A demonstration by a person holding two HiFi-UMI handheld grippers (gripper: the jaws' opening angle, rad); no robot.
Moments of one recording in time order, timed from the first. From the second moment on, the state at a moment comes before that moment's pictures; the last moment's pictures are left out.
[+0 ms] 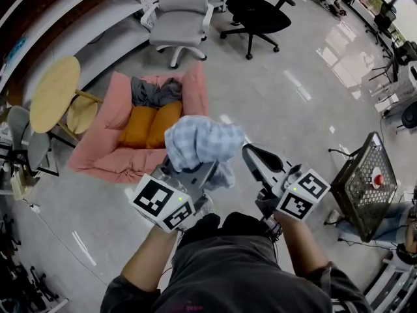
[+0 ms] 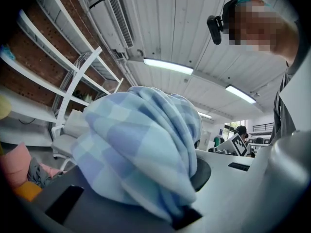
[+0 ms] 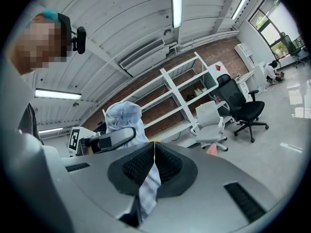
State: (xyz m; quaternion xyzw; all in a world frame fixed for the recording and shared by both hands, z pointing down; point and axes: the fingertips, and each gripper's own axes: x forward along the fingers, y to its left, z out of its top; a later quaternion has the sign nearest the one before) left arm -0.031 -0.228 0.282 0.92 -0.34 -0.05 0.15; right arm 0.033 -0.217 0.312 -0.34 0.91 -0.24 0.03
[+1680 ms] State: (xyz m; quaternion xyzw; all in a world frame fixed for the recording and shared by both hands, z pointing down) left arm -0.053 -0.468 0.452 0.86 -0.45 -0.01 0.24; right arm 0.064 -0.404 0.458 -0.33 0.87 -0.35 -0.04
